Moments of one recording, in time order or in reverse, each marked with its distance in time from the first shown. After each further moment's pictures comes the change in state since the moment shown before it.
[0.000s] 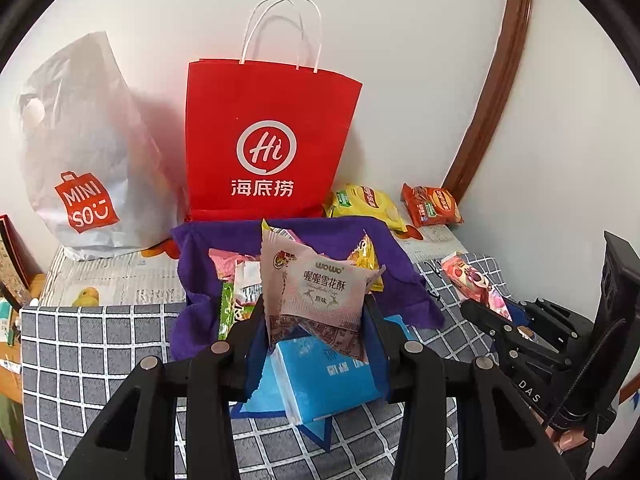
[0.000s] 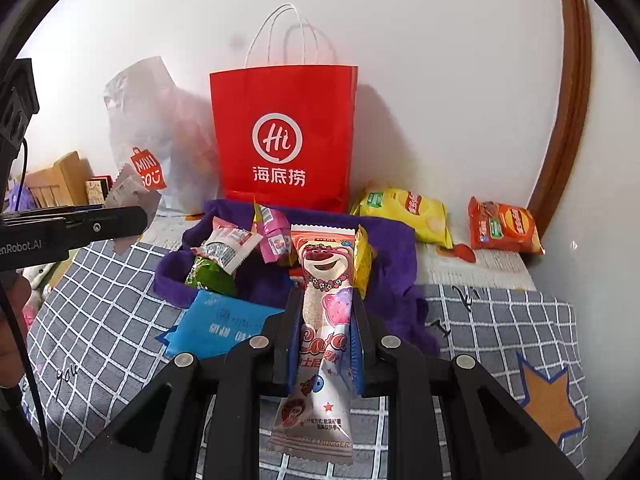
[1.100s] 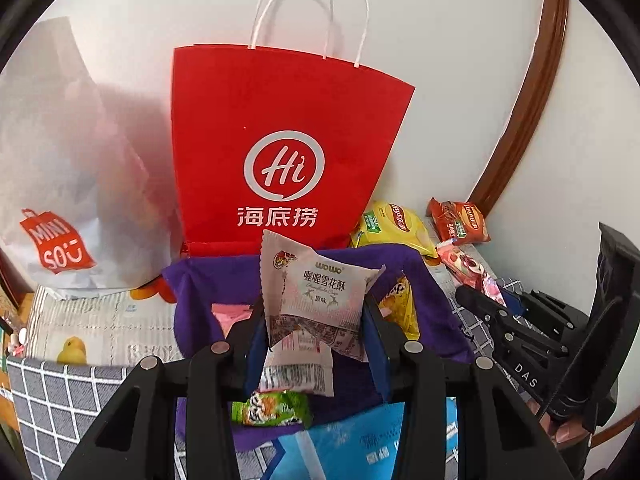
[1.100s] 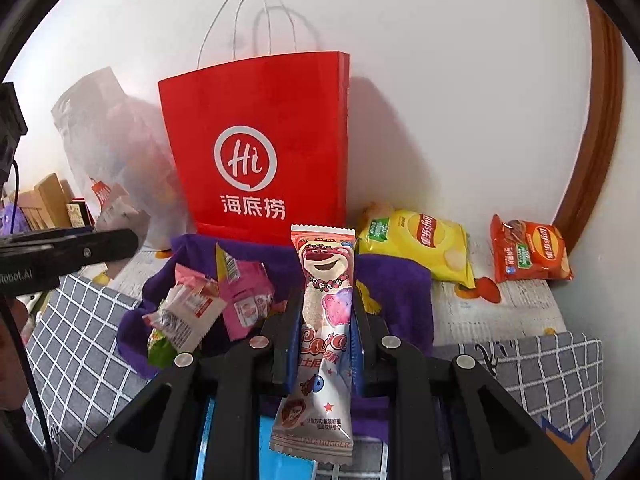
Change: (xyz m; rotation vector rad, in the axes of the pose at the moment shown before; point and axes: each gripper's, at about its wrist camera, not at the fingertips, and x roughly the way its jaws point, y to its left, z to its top) left arm 0.079 0.028 0.061 -0.009 0.031 0.015; right arm 0.096 -0.022 0.060 0.042 0.002 0.023
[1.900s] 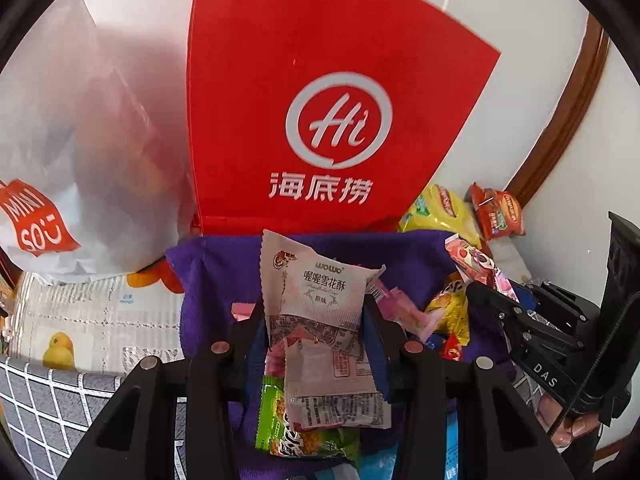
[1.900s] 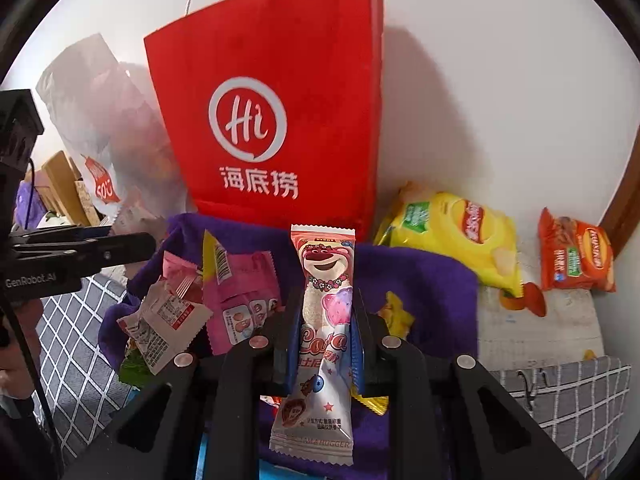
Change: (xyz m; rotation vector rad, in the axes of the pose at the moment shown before) left arm 0.066 0.039 -0.002 -0.065 0.107 0.044; right arm 0.073 0.000 0.005 -0.048 0.103 0.103
